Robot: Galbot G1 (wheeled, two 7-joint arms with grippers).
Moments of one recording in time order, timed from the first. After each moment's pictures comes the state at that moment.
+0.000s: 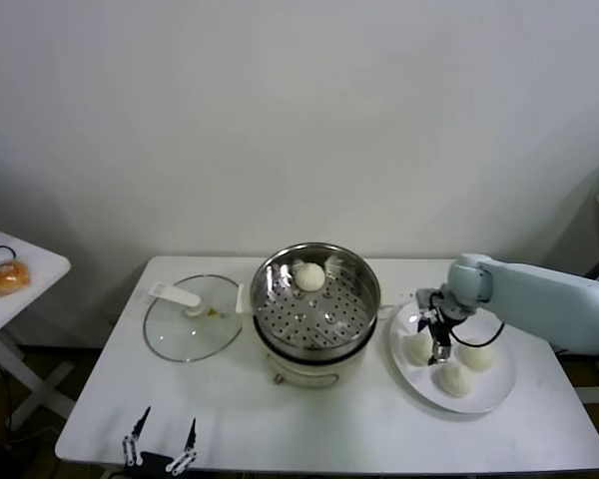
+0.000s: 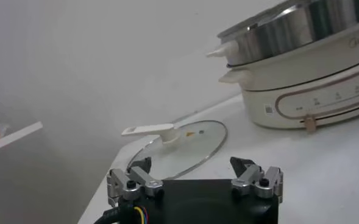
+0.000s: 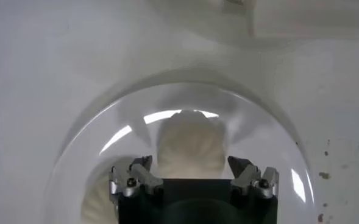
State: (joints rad) left arm 1.82 -1.61 -0.75 -1.87 0.33 -0.34 0.12; right arm 0.31 0.79 -1.43 1.19 0.31 -0.29 -0.91
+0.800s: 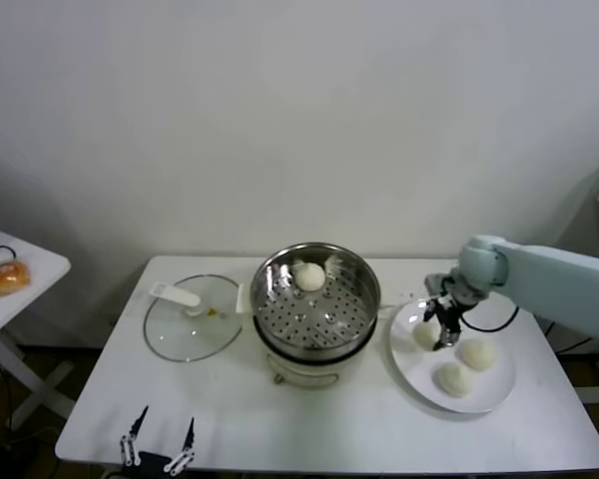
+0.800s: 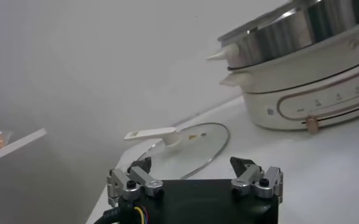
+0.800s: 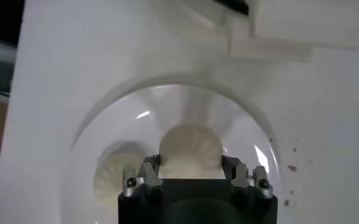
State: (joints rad) left arm 1.84 -1.61 -0.75 -1.89 0.35 -0.34 0.11; right arm 0.59 0.72 -1.59 1.33 0.39 -0.23 -1.00
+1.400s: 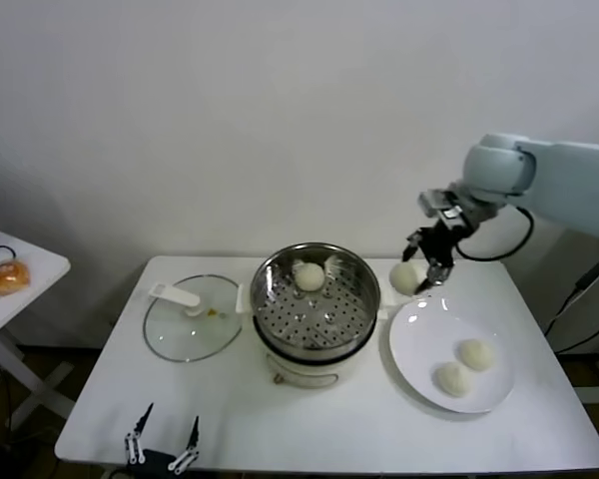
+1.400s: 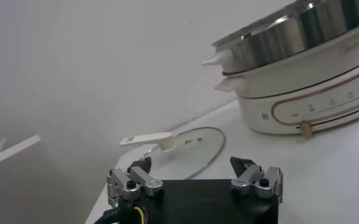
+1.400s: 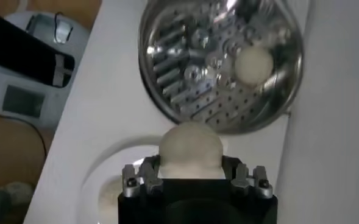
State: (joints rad) left arm 1.83 -1.61 -0.74 -1.90 0.36 -0.35 0.11; right arm 1.05 0.86 -1.70 1.52 0.71 -0.27 -1.06
